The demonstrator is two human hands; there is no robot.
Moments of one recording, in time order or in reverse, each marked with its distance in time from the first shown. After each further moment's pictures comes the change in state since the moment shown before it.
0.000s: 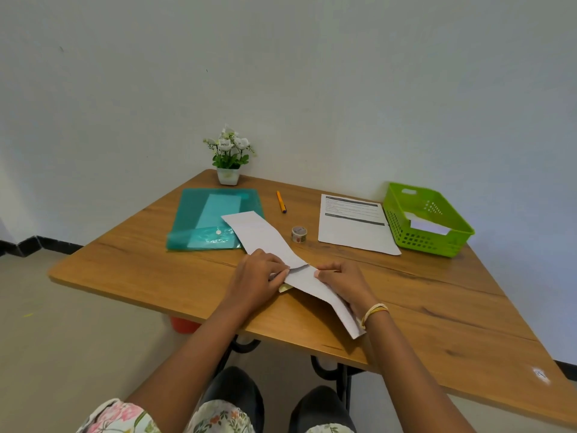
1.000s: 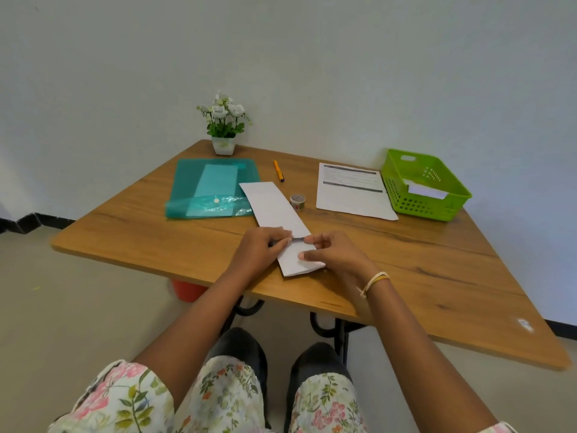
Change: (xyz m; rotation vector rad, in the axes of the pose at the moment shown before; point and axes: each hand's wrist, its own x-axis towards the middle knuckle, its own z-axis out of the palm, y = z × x) left_hand -0.008 0.010 -0.003 -0.352 -0.122 -0.198; right_hand -0.018 0.002 0.001 -0.100 -0.208 -0.098
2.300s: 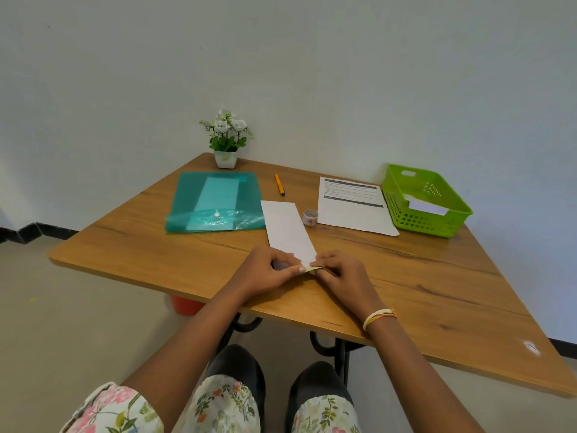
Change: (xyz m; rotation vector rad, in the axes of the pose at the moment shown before) left_hand -0.002 0.002 0.000 -0.092 -0.209 -0.064; right_hand 0.002 0.045 -0.004 -0.361 0.297 -0.473
